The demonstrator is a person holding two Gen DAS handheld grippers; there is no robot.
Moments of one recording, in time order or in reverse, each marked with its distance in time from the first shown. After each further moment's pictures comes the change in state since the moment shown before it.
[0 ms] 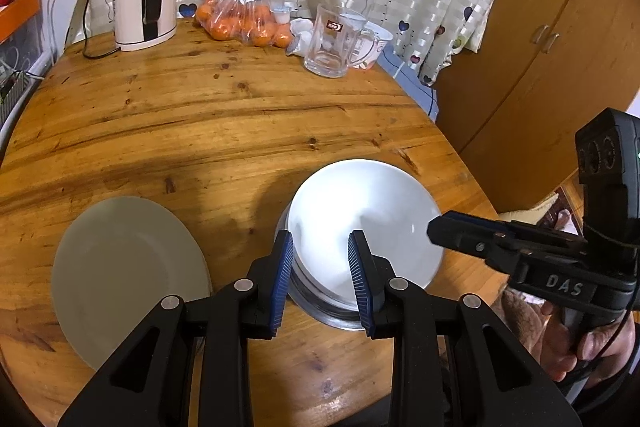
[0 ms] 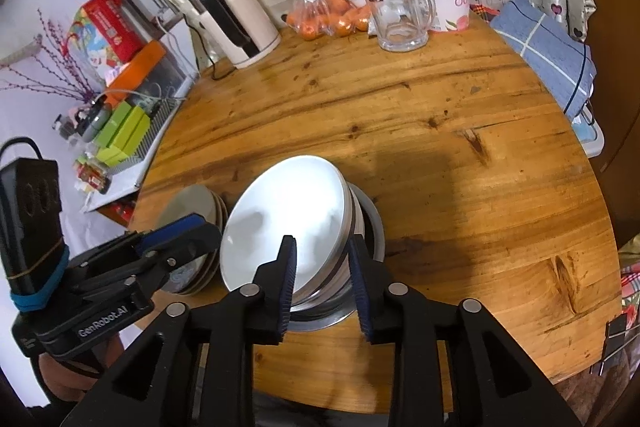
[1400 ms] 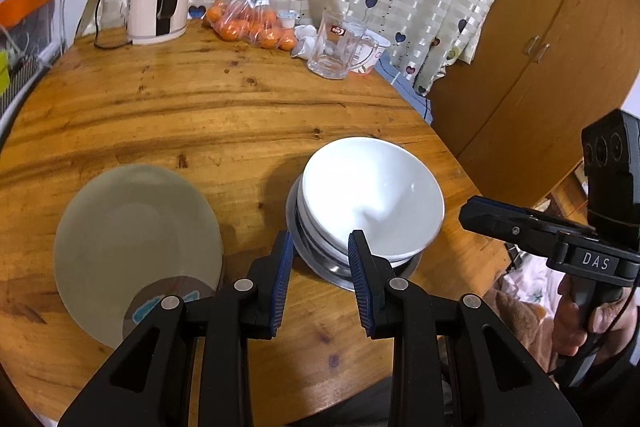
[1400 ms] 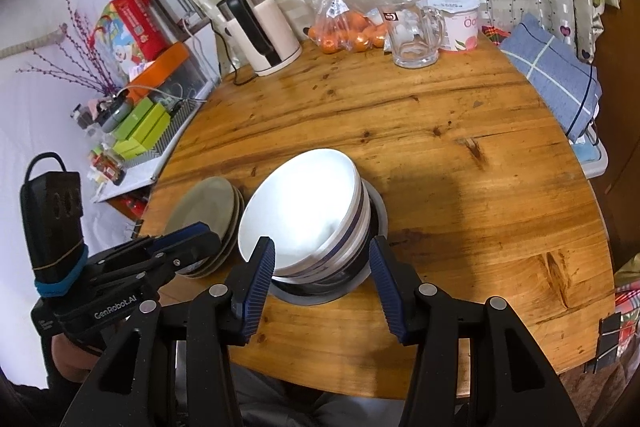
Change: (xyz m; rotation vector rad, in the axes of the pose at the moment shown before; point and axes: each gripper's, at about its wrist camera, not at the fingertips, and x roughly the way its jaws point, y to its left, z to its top) left arm -0.018 0.016 -0.035 -0.036 -0.049 -0.043; right arm -0.024 0.002 -0.022 -0.067 -0.054 0.040
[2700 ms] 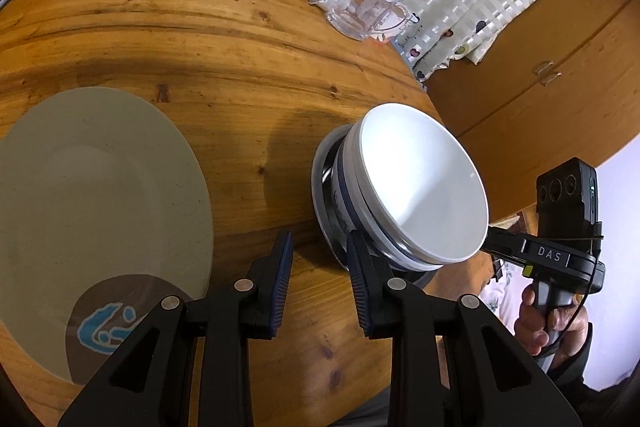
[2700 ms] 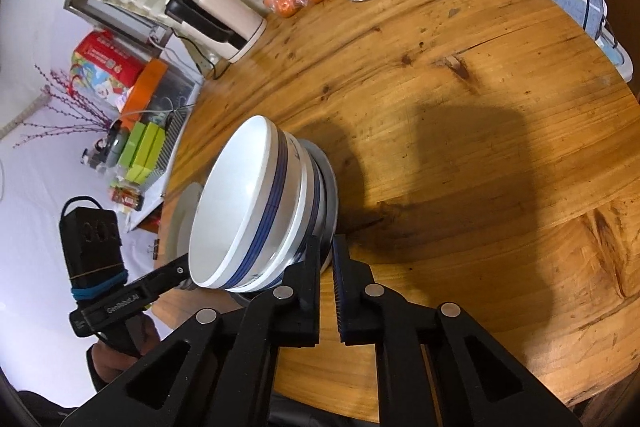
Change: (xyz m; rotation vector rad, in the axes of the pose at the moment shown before) left arm 0.058 0.042 0.002 -0.183 0.143 -0.147; right arm 0.052 -0.071 -0.004 0.258 0.130 0.151
